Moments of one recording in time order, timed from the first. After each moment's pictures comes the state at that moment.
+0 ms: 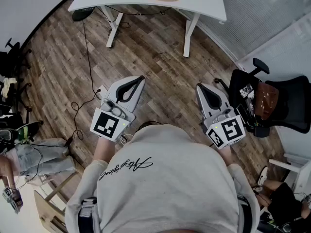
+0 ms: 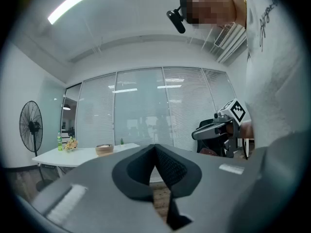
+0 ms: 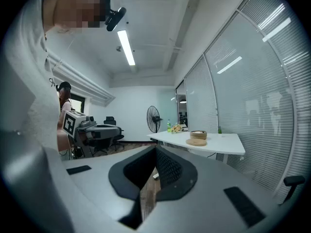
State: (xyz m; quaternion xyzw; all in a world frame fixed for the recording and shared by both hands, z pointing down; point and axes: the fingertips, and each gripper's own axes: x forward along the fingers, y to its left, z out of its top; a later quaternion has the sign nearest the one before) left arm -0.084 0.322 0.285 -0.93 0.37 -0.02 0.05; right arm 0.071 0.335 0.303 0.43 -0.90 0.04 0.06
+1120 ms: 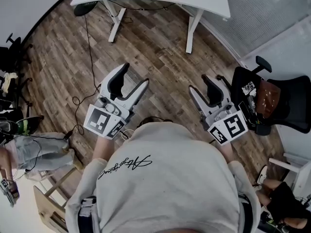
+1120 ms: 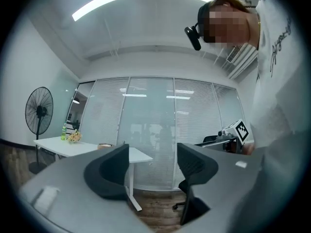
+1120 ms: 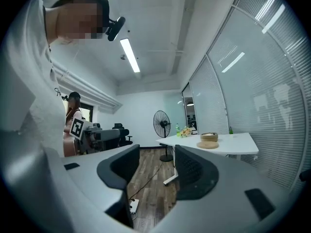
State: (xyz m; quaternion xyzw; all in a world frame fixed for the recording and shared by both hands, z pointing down) left arm -0.113 0.338 0.279 -0.92 0.39 0.05 0.00; right arm 0.051 0.353 0.299 0.39 -0.92 0.04 0.01
